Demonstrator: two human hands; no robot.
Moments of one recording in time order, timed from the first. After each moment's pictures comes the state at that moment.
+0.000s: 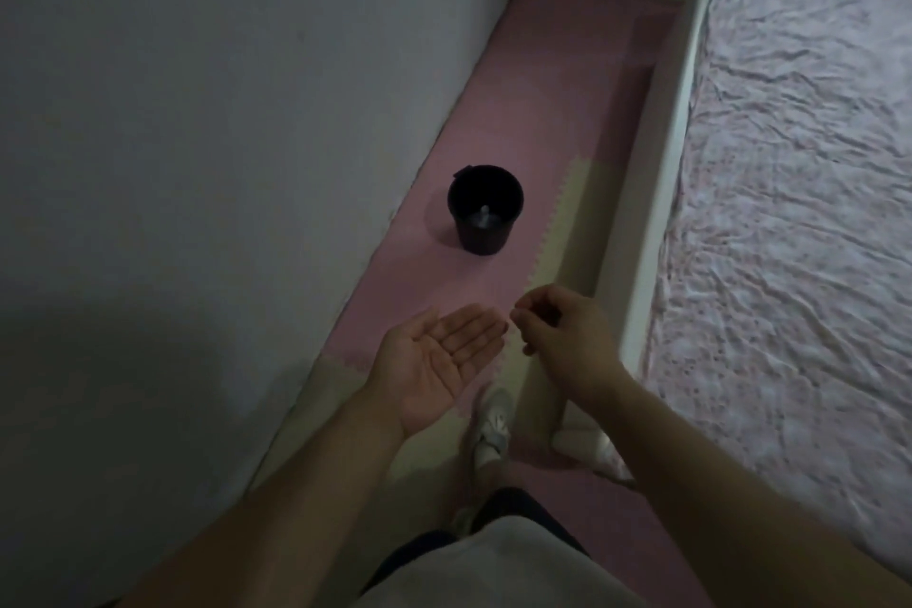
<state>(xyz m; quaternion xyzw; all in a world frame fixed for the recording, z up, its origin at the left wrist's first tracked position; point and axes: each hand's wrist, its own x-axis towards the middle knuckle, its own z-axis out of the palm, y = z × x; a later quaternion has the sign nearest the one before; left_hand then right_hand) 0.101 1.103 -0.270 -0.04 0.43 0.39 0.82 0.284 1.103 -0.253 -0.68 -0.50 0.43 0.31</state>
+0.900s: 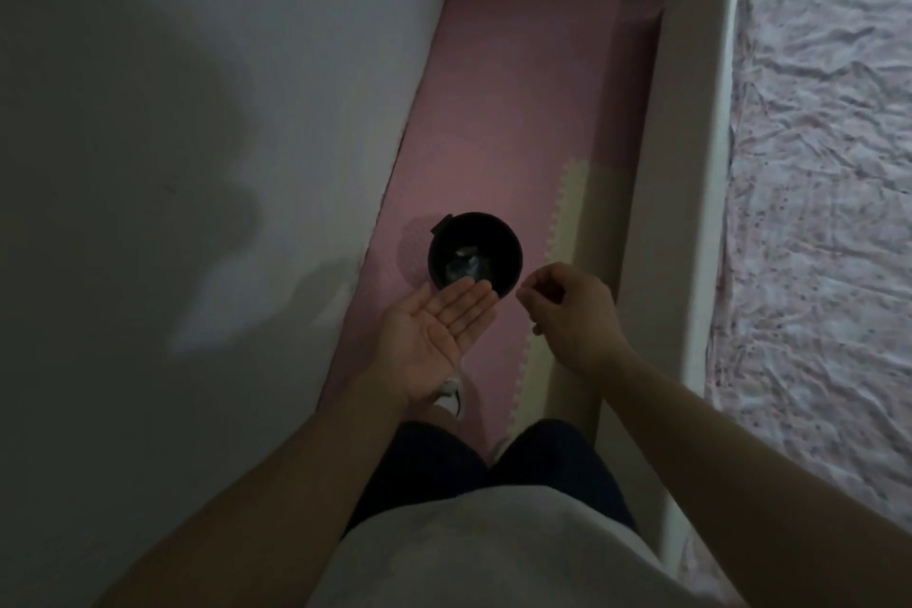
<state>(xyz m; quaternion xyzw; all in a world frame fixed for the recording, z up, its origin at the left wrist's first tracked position) 0.119 1.555 -0.368 -0.10 0.43 0.34 0.83 0.306 1.532 -0.334 -0.75 -0.43 0.43 0.26</state>
